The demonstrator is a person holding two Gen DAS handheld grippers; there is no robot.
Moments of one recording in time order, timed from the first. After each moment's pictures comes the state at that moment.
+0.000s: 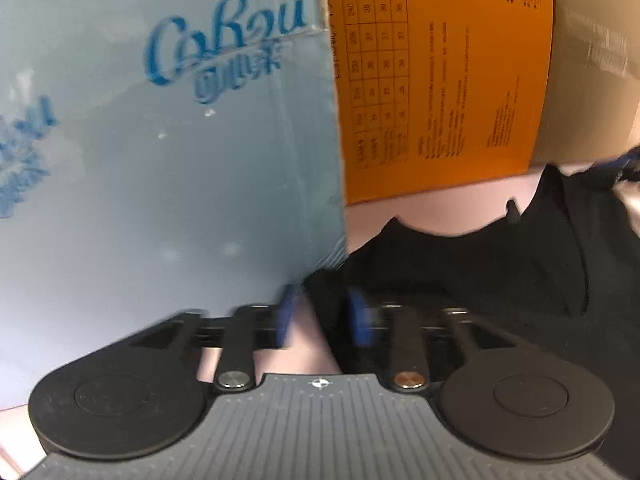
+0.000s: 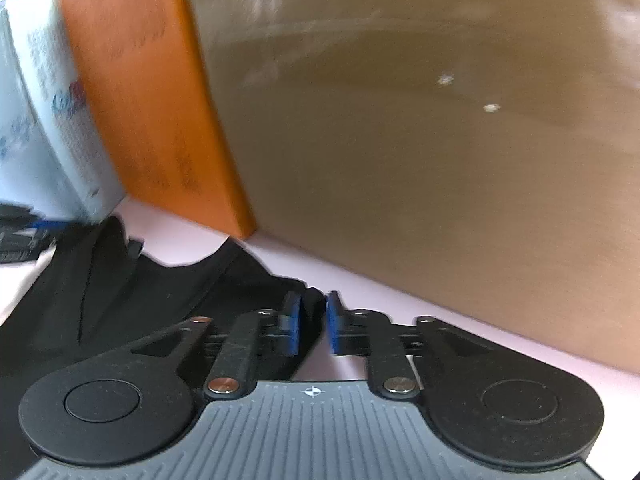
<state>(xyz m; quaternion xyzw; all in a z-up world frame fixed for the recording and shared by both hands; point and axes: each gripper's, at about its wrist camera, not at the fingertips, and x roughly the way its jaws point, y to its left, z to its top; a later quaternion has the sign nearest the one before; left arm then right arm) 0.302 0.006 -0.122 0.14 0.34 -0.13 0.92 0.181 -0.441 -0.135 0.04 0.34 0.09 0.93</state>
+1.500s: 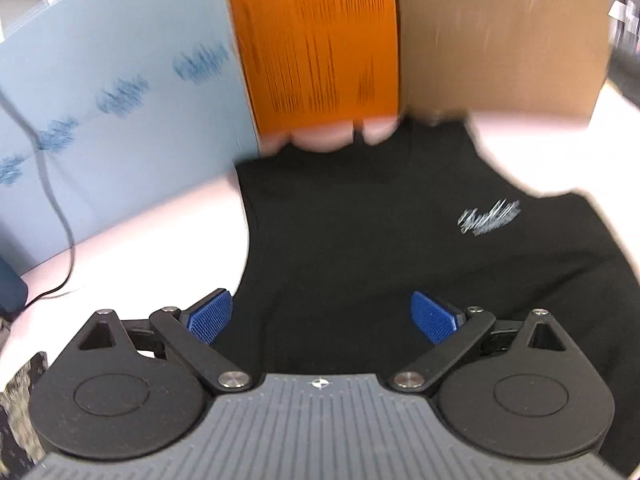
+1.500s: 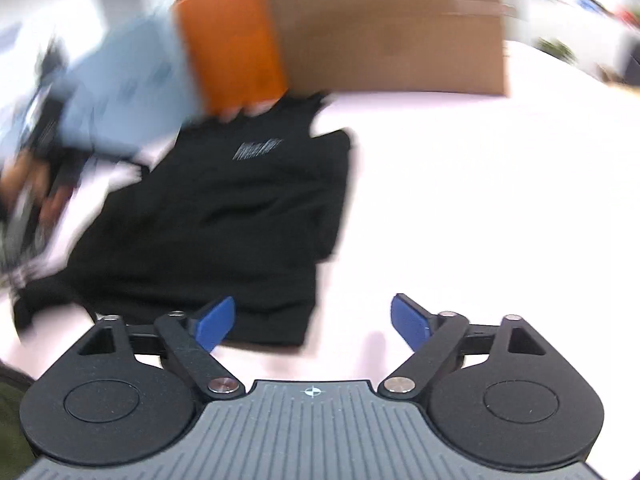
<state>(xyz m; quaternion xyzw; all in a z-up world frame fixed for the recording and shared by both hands) 0.072 -0.037 -0.072 0.09 0.35 -0.14 0.92 -0.238 -0.400 -0.100 0.18 0.32 0.01 0.93</state>
